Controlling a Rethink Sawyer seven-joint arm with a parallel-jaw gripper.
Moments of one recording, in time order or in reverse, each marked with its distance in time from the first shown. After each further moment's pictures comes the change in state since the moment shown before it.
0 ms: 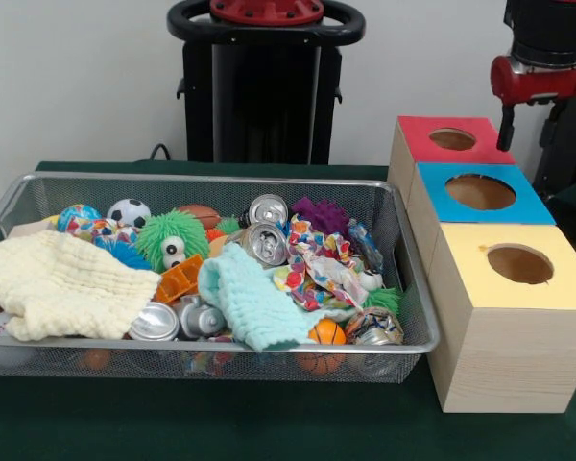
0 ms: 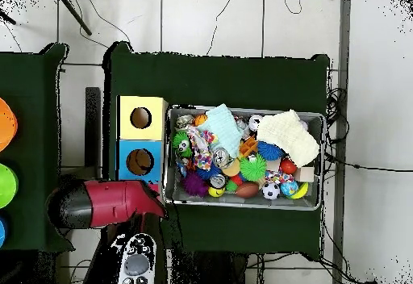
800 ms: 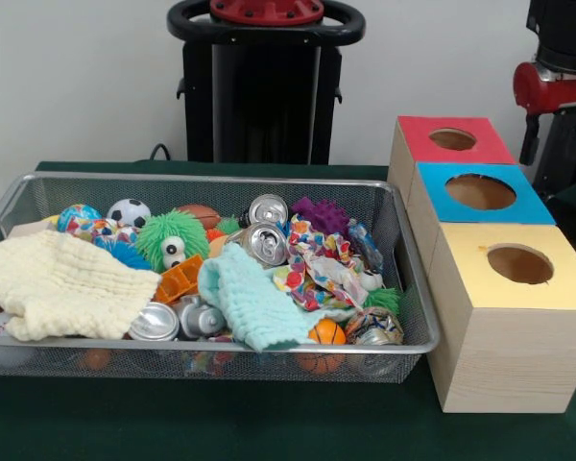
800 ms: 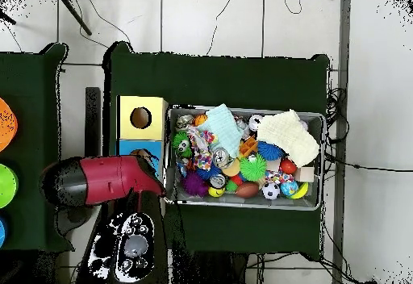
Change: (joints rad) arm -0.013 0.036 0.000 -0.158 -0.036 0.088 0.000
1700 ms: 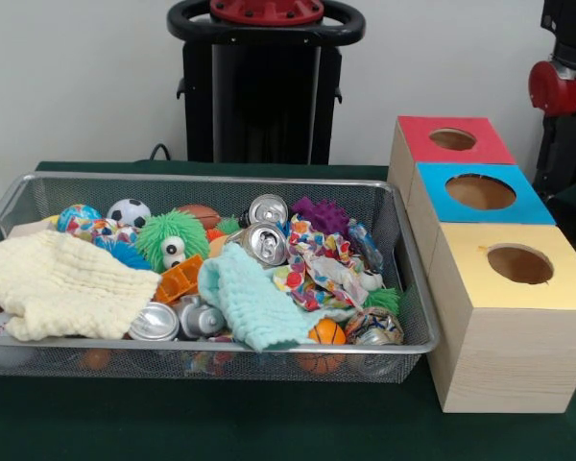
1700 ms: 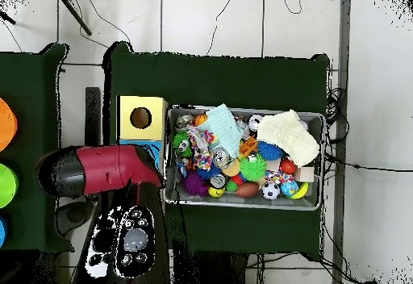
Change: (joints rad) arm -0.008 0.007 0.000 -0.065 -0.009 0.005 0.000
